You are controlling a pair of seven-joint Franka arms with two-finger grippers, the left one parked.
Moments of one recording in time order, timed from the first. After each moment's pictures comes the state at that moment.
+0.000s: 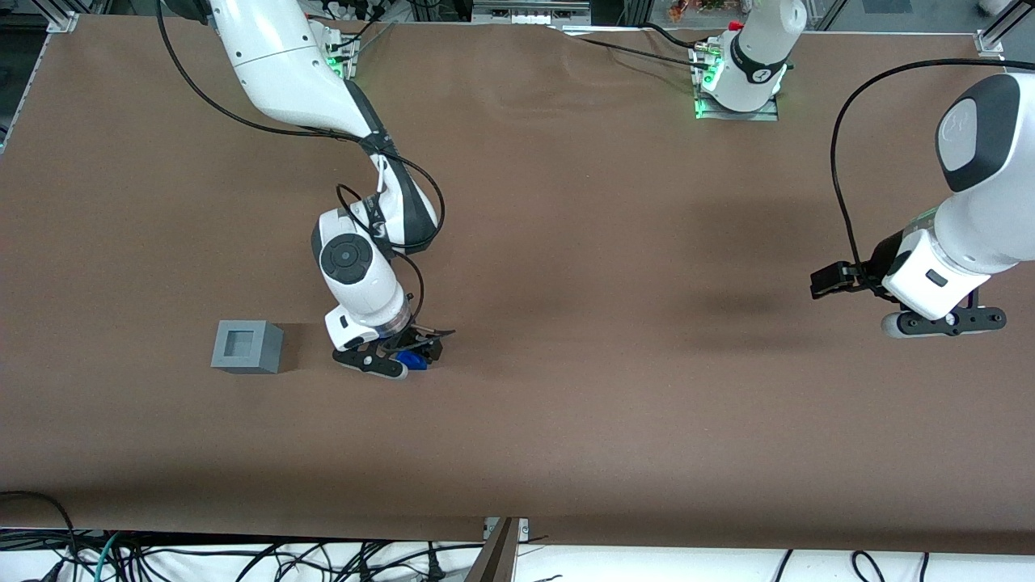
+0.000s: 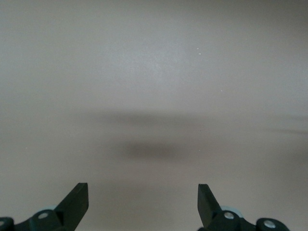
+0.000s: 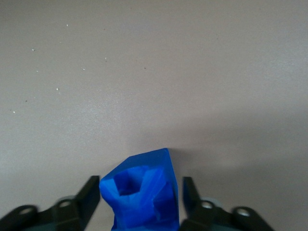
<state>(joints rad) 0.63 0.77 -0.20 -1.55 0.15 2.50 0.64</state>
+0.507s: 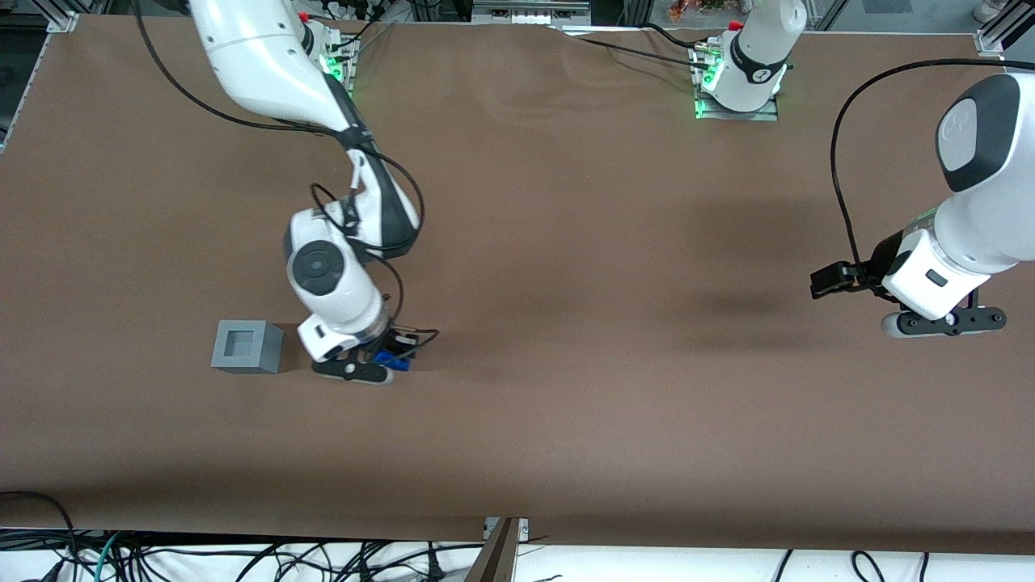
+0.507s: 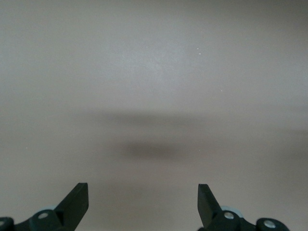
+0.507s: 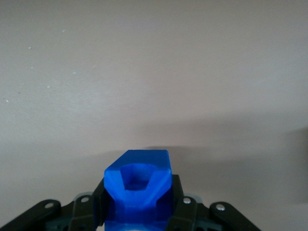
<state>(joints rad) 0.56 0.69 -0.22 -1.50 0.15 2.27 0.39</state>
